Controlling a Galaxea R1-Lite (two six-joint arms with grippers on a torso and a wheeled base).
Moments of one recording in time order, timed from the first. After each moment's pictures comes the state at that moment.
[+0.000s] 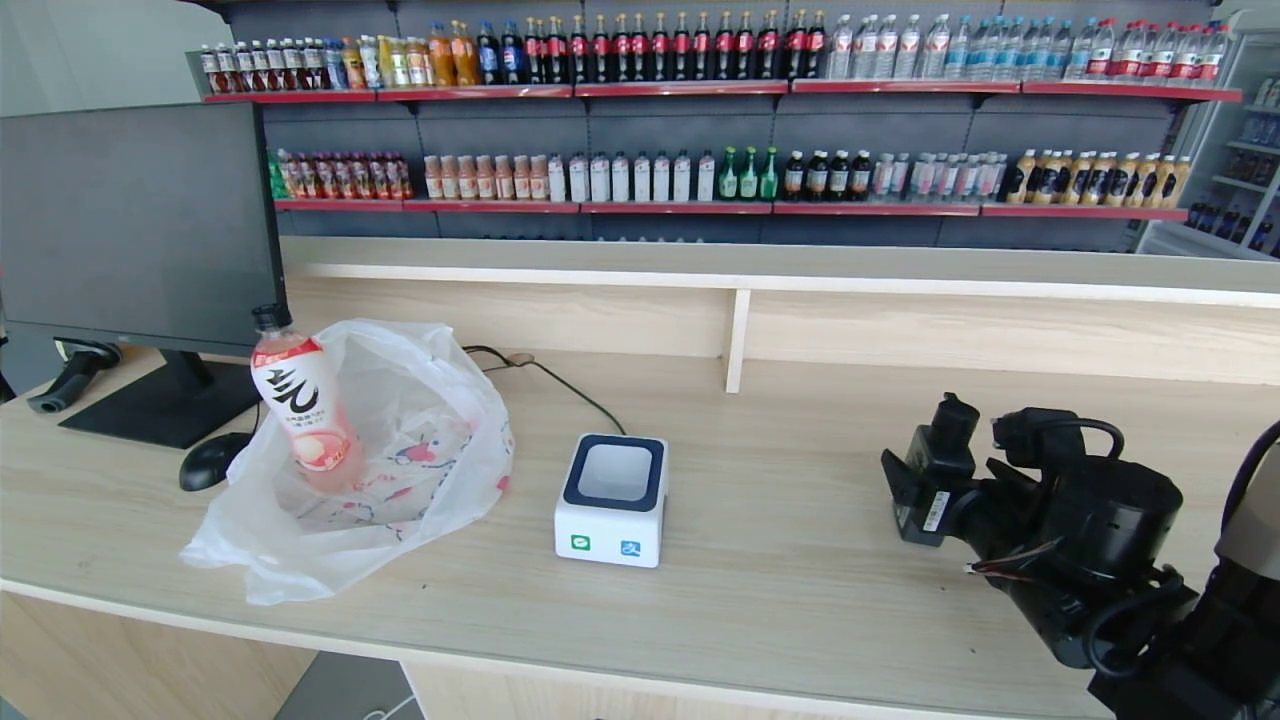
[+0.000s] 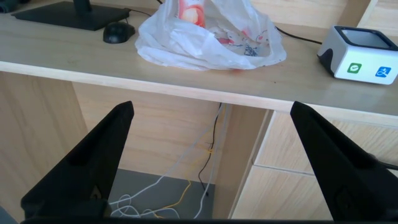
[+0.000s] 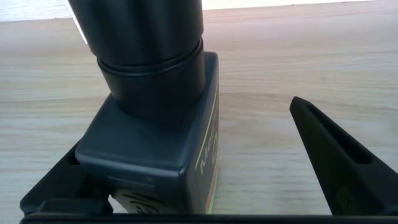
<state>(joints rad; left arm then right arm) 0.00 0.00 0.00 0.01 0.00 0.00 0.31 2.00 -0.31 -1.57 -0.40 0.09</state>
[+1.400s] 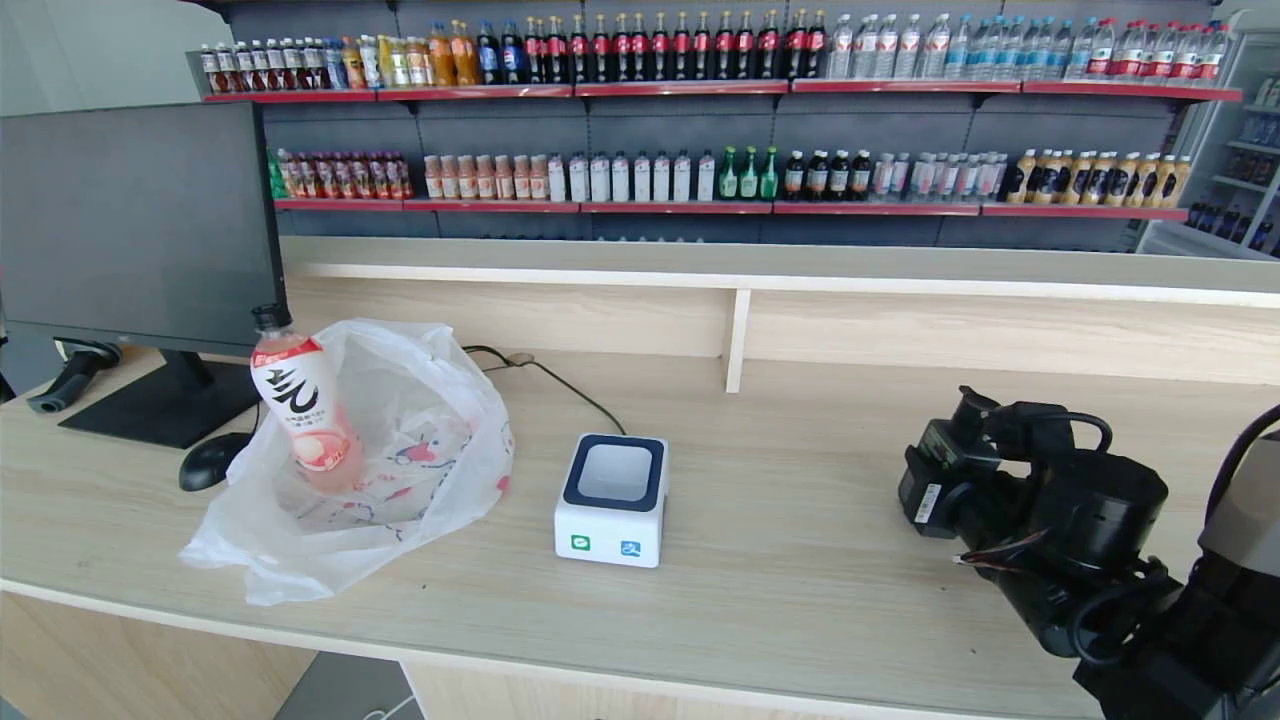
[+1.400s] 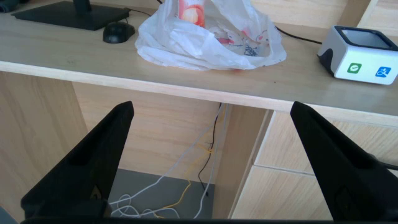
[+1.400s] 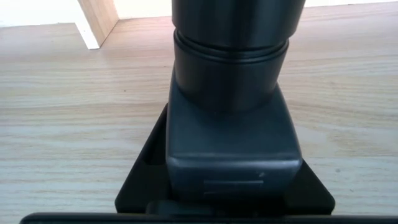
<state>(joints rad) 0.00 0.00 0.00 0.01 0.00 -0.01 0.31 2.02 -0.34 -1.57 -0.40 0.09</state>
